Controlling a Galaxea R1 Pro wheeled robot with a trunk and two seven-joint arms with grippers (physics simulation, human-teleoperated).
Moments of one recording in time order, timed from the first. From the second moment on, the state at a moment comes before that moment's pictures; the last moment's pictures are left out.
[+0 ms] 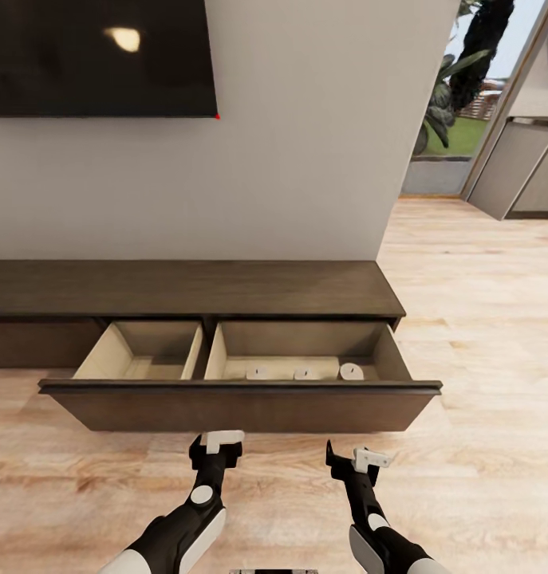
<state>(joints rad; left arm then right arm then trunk) -0.53 -0.06 -0.65 -0.60 0.44 -0.19 0.49 -0.55 0.06 0.42 -0.27 -0.48 -0.58 -0.17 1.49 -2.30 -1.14</state>
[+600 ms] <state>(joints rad) -0.53 -0.06 -0.65 -0.59 0.44 -0.19 0.49 -0.55 0.06 0.42 -0.28 -0.48 -0.64 -0.17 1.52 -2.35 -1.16</state>
